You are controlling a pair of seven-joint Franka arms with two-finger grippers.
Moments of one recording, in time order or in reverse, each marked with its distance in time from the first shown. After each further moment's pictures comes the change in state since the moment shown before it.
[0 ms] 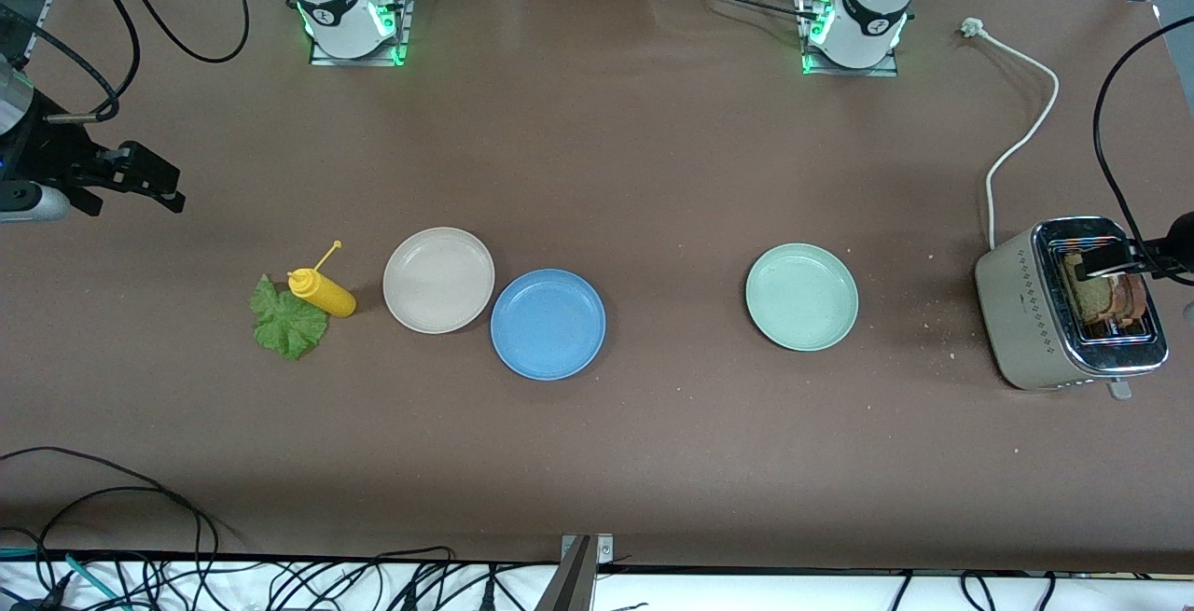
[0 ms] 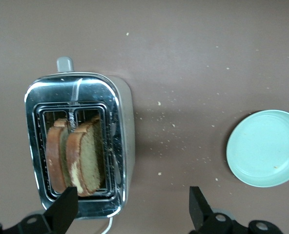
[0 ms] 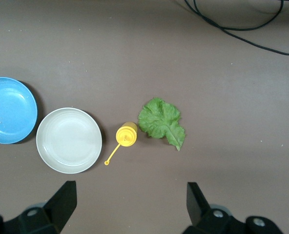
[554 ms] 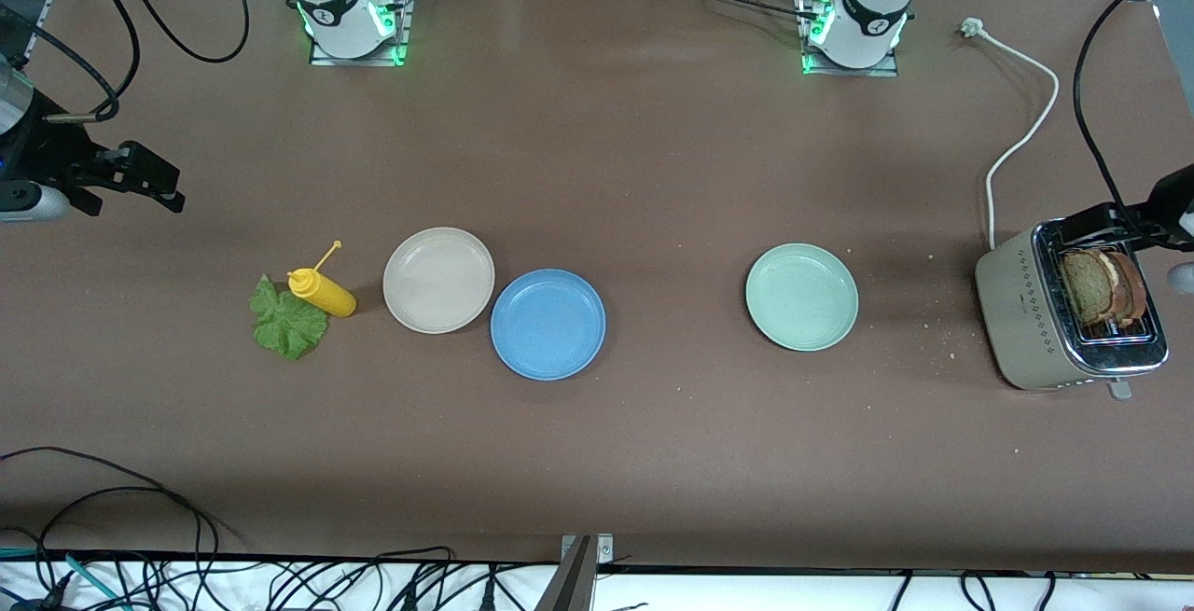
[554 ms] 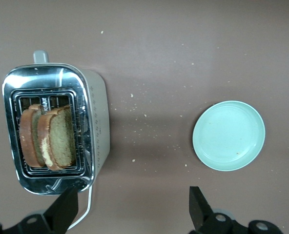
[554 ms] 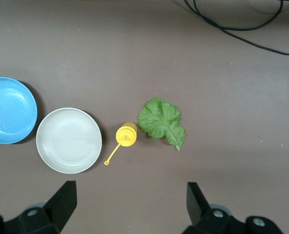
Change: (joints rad) left arm -0.067 -0.097 -0.003 -0.012 -0.047 -0.080 -0.066; right arm 0.000 0.000 0.000 0.000 0.000 0.000 0.000
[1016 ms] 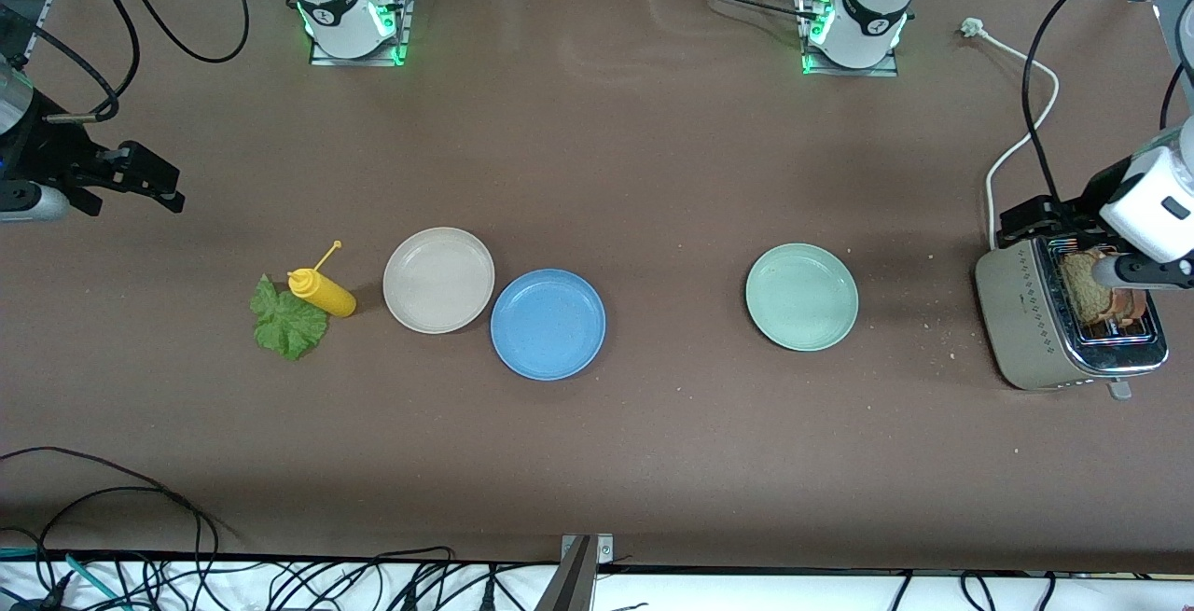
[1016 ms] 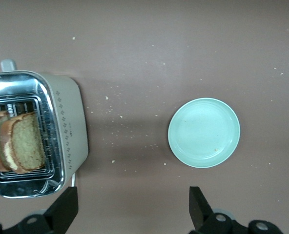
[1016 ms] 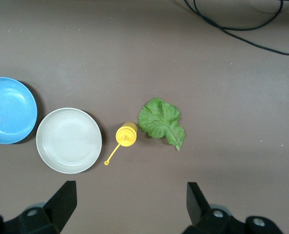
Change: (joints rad) left arm -0.111 -0.022 -0.003 -0.004 0.000 -0.006 -0.064; right arm 0.000 0.000 0.000 0.000 0.000 0.000 0.000
